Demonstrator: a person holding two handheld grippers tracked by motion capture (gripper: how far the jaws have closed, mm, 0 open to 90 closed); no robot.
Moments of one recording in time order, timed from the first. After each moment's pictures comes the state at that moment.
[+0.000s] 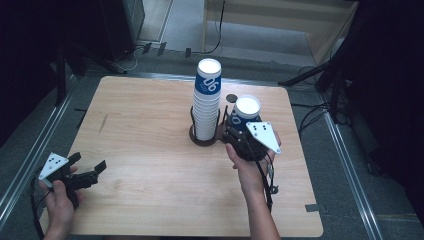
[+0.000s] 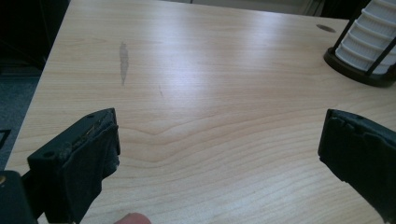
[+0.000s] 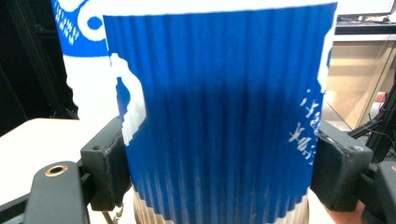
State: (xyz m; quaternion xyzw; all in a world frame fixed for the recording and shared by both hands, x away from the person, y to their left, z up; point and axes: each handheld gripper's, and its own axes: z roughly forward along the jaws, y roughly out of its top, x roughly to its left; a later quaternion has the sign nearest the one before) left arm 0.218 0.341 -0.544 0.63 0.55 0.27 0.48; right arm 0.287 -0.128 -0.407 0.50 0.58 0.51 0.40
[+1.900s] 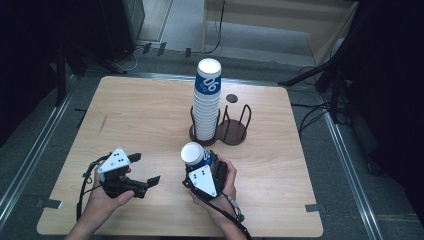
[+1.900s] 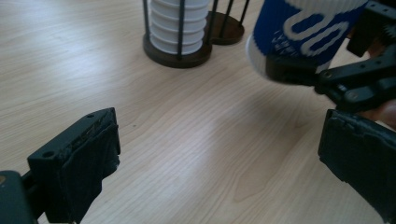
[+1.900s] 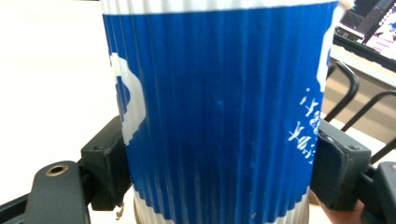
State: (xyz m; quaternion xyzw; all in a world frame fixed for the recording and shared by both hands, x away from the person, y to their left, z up) left arm 0.224 0.203 -0.487 0.77 0.38 0.14 0.49; right arm 0.229 -0.045 -0.520 0.34 0.72 0.42 0.44
